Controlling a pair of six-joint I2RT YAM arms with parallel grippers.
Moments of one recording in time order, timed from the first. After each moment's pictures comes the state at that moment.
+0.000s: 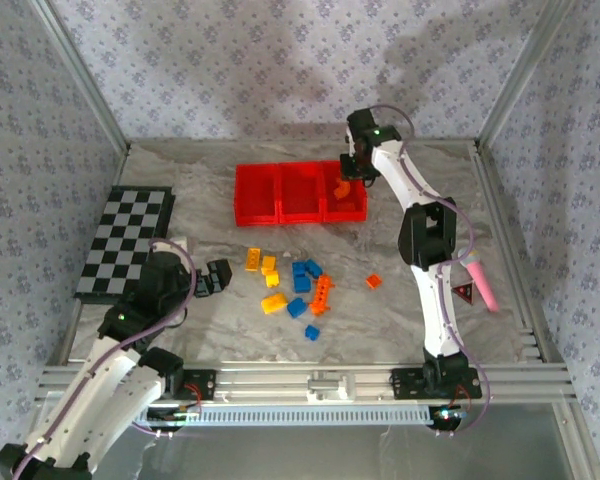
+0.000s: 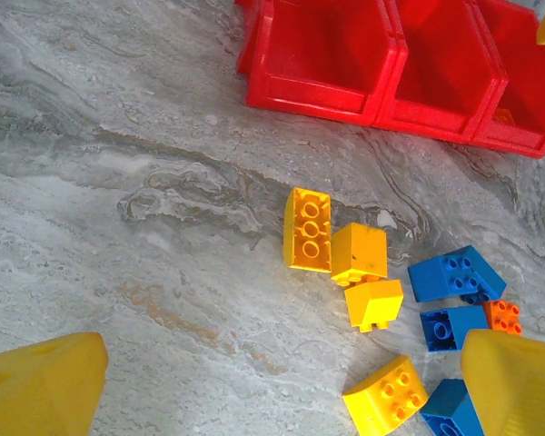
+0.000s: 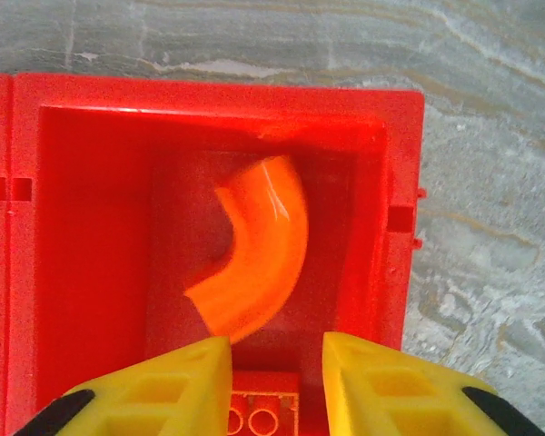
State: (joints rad) left arm -0.43 0.58 0.57 -0.62 -0.05 -0.54; right arm 0.30 2.40 2.33 -1.06 0.00 0.18
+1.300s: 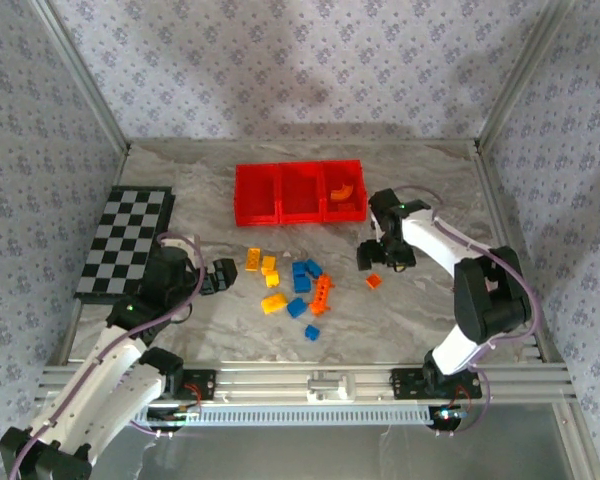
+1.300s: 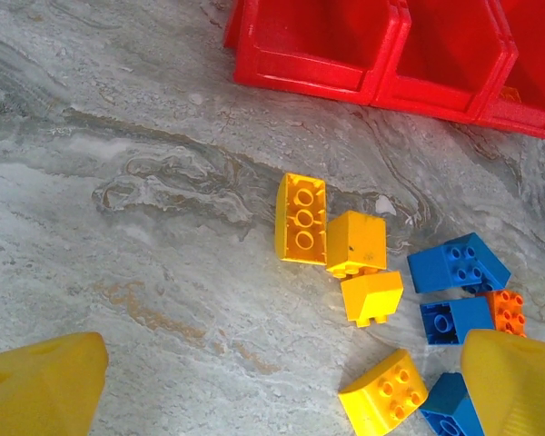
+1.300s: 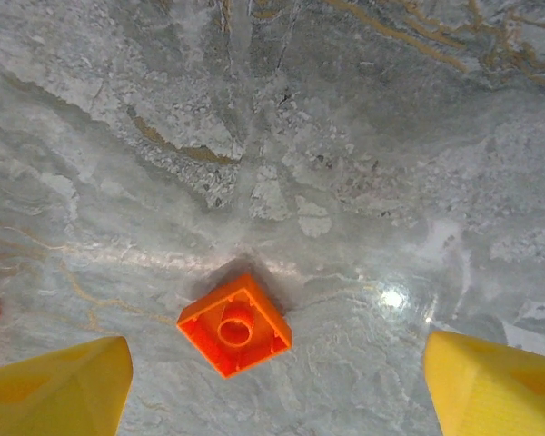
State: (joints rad) left arm -0.43 0.65 0.55 -0.56 -0.01 -0.54; right arm 0.35 1.64 1.11 -0.93 -0.01 0.24
